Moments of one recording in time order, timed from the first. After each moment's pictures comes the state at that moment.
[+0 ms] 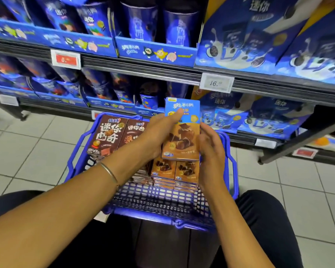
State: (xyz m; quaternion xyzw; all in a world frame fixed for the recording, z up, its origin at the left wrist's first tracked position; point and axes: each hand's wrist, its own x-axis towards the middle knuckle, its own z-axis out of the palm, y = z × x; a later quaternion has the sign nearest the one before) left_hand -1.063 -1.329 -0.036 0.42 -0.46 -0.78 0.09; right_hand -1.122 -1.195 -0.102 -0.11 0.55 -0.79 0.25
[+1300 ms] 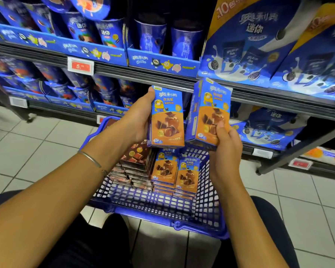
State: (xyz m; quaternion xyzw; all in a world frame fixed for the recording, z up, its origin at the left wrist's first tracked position) left_hand -1.034 -1.363 0.012 0.46 -0.43 -0.76 0.15; right_hand -1.126 -1.194 -0.031 -0.04 0.61 -0.76 0.22
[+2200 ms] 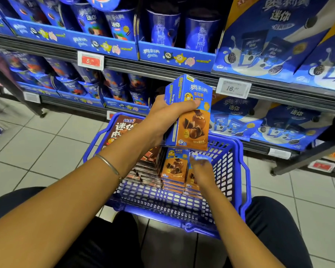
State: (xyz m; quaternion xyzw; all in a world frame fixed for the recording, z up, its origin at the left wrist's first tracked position) left_hand -1.039 -1.350 -0.002 0.38 -0.55 -0.72 0.17; right_hand -1.119 -1.215 -0.177 -0.06 0.81 -0.45 0.37
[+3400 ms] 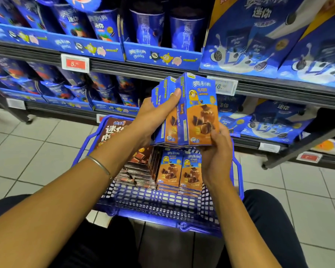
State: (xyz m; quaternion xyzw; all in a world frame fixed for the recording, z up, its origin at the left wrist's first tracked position) left_hand -1.044 -1.357 -0.009 0.39 -0.57 -0.71 0.17; right_hand -1.114 -1.207 -0.060 -0.08 0.49 -0.83 0.25
